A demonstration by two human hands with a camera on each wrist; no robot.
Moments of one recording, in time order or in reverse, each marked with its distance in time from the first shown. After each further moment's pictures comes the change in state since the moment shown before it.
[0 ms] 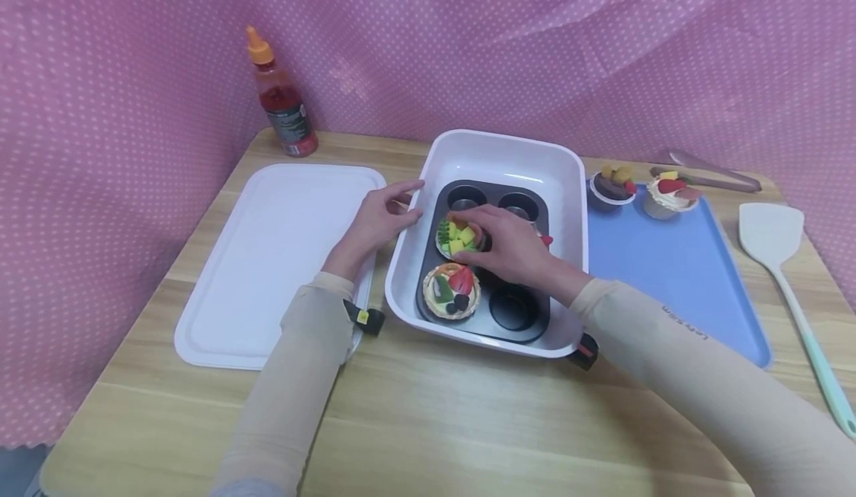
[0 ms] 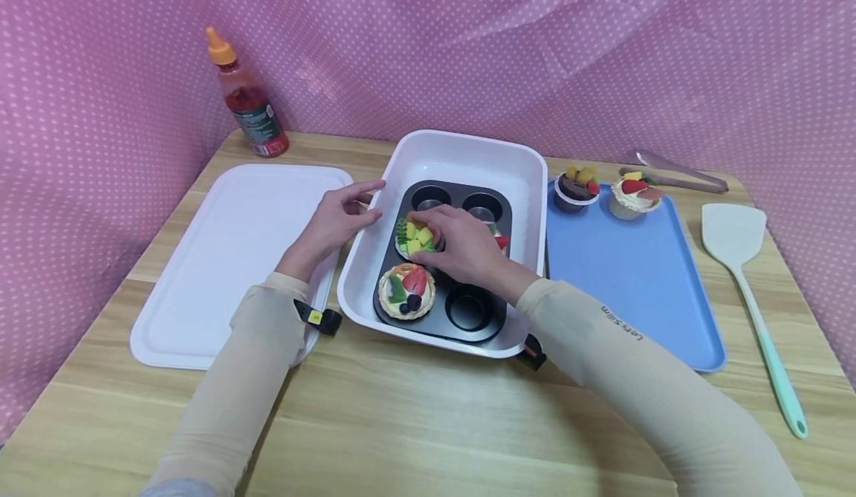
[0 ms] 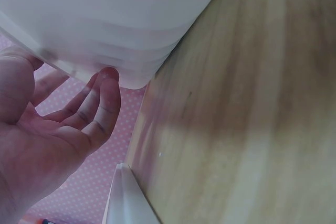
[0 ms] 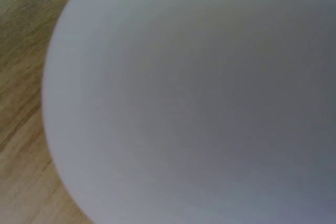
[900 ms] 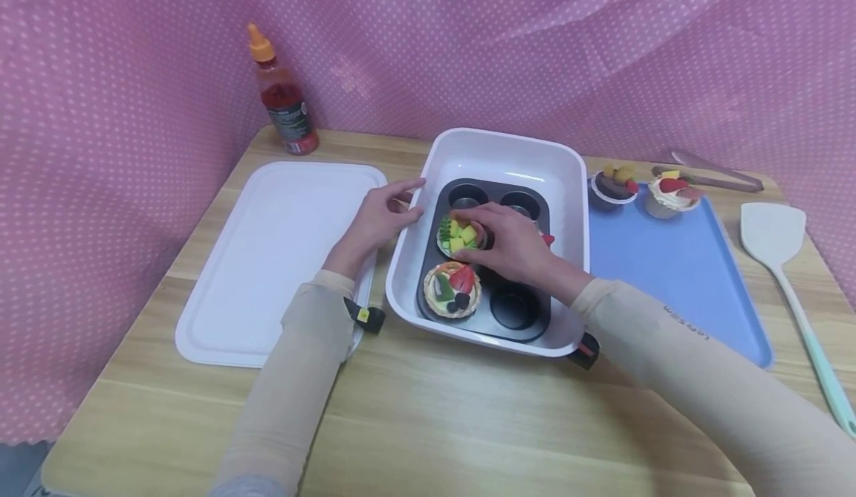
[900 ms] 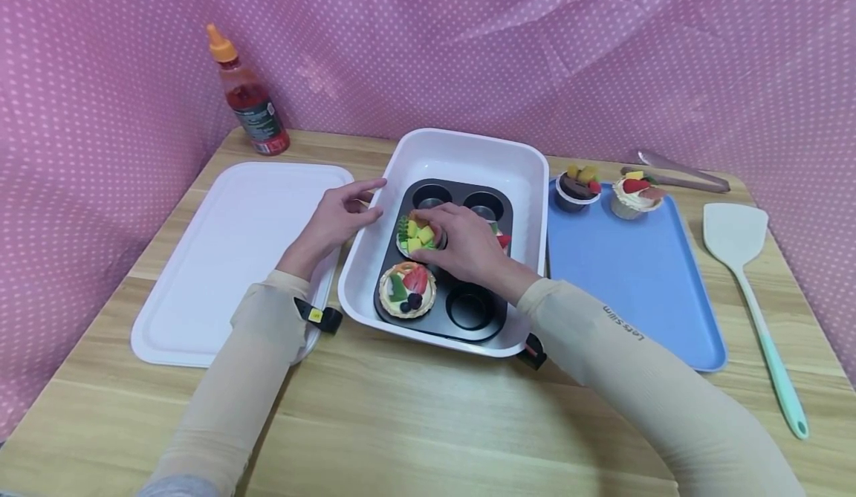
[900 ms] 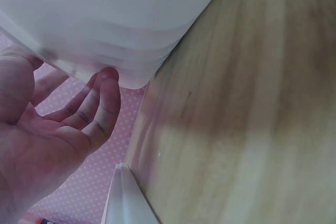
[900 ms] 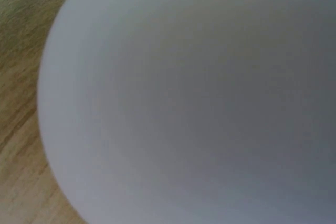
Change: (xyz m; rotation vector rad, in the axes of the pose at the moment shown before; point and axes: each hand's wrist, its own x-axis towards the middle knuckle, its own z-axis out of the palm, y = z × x) left_hand 0.001 -0.001 -0.001 0.004 0.007 0.024; right_hand 0.000 0.002 0.001 0.015 0.038 -0.017
